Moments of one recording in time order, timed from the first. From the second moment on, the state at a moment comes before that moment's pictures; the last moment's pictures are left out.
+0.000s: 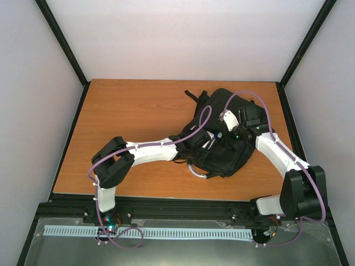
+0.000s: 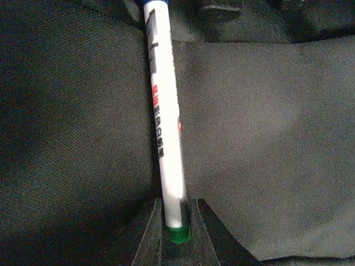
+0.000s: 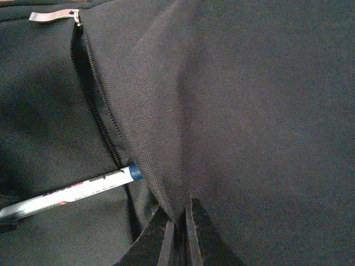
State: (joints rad) left arm -1.01 1.90 1.29 -0.34 -0.02 -0.40; right arm 0.21 1.36 0.91 -0.48 -0.28 -0.43
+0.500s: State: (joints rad) left arm -1.02 2.00 1.46 -0.34 -0.14 -0.41; right arm 0.21 1.36 0.91 -0.48 -0.28 -0.43
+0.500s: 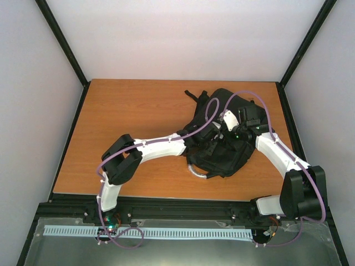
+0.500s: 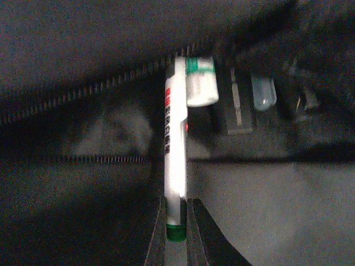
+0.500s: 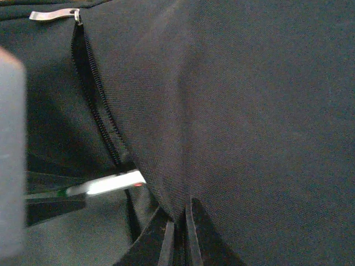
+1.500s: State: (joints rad) left arm -1.00 2.11 1.53 -0.13 -0.18 -0.53; right arm 0.20 1.36 0.91 -0.49 -0.29 -0.43
